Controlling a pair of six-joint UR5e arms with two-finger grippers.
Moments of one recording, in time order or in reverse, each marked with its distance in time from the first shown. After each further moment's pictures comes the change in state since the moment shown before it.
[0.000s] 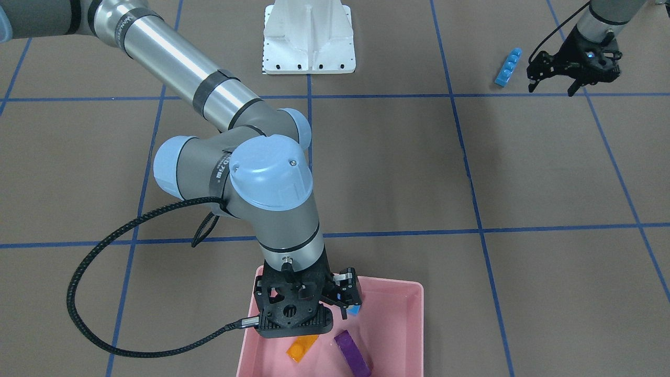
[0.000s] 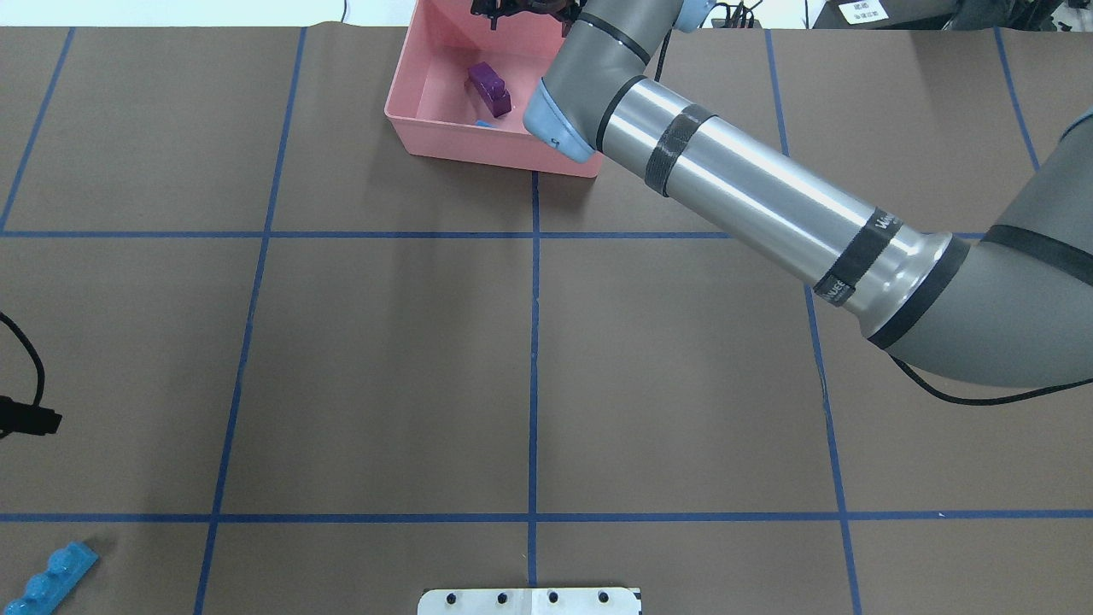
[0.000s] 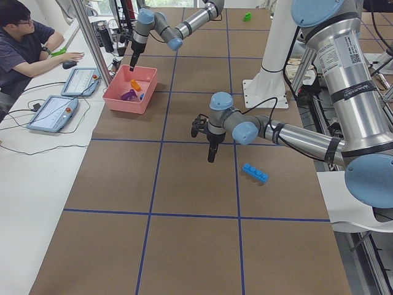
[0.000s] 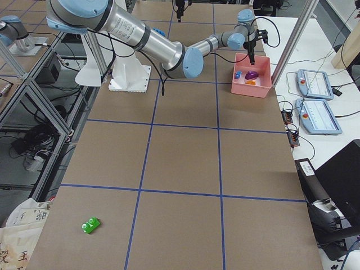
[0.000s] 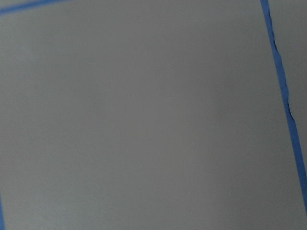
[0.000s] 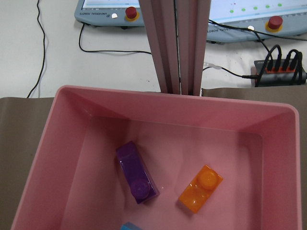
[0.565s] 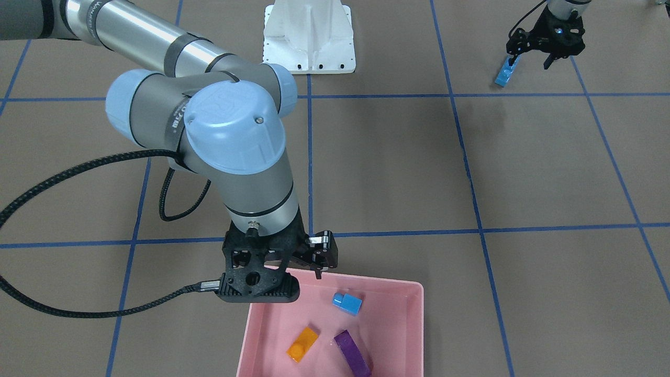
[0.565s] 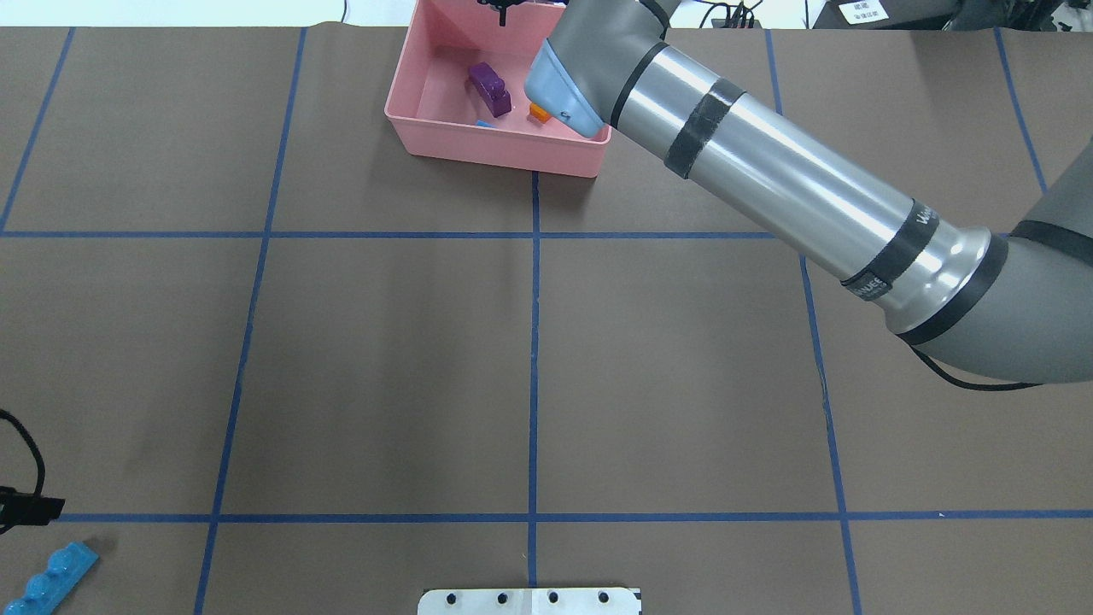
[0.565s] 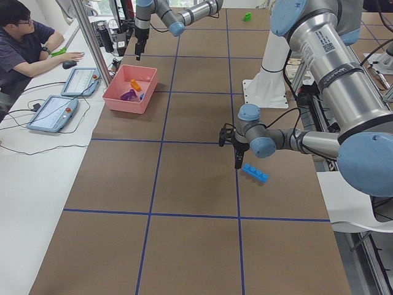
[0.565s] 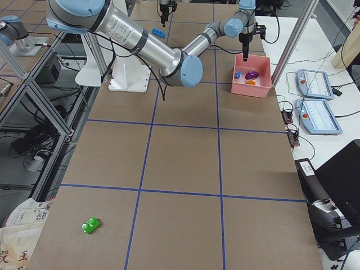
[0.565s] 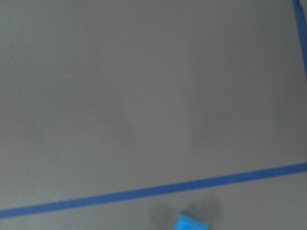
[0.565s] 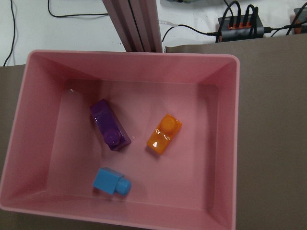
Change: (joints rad) left arm 0.423 0.250 0.001 -0.328 0.241 -0.328; right arm 0.037 -0.110 0.286 -0.314 0.128 -0.014
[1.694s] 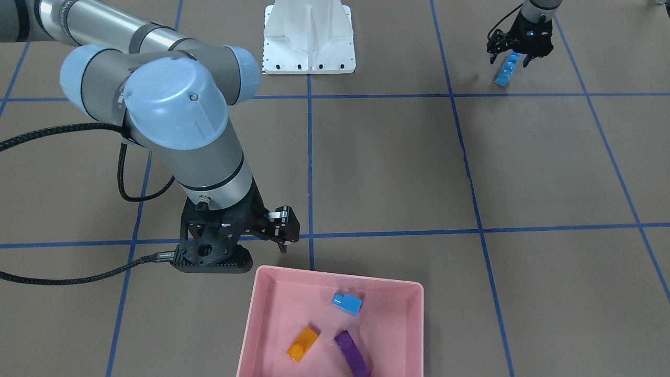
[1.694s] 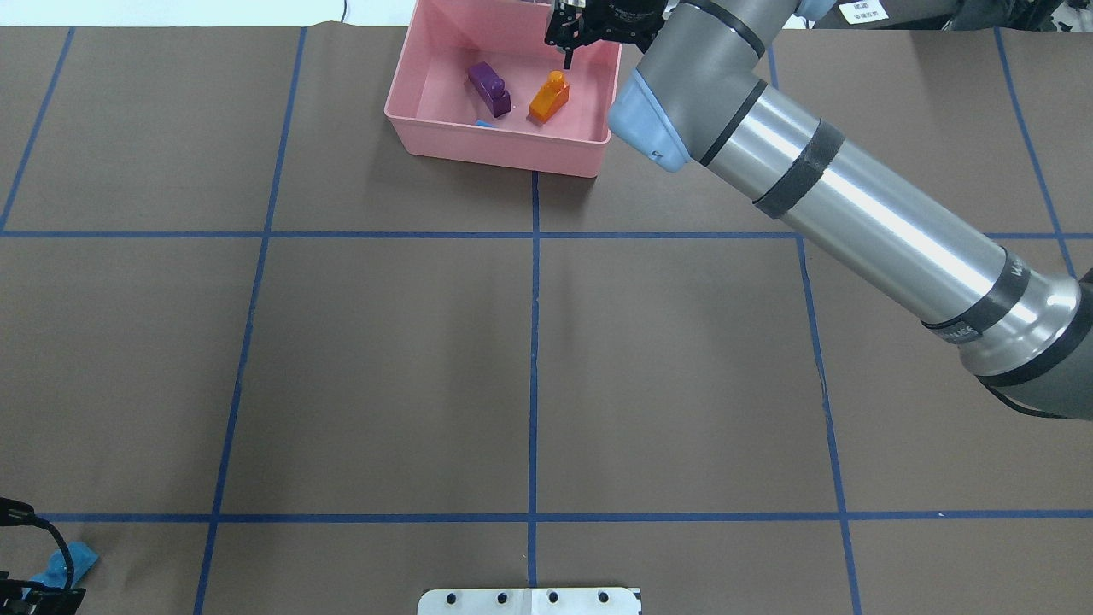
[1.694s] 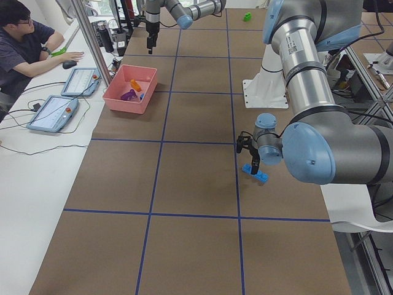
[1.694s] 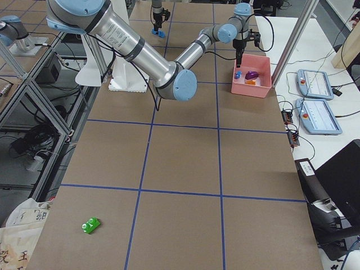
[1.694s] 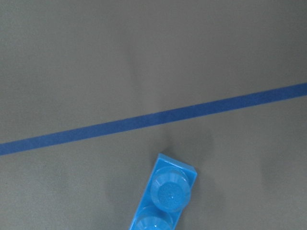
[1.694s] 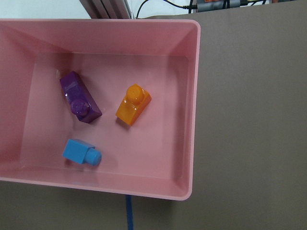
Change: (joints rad) left arm 0.254 -0.045 0.087 -0.034 0.151 -0.156; right arm 0.008 -0.117 0.167 -0.078 0.044 -0.014
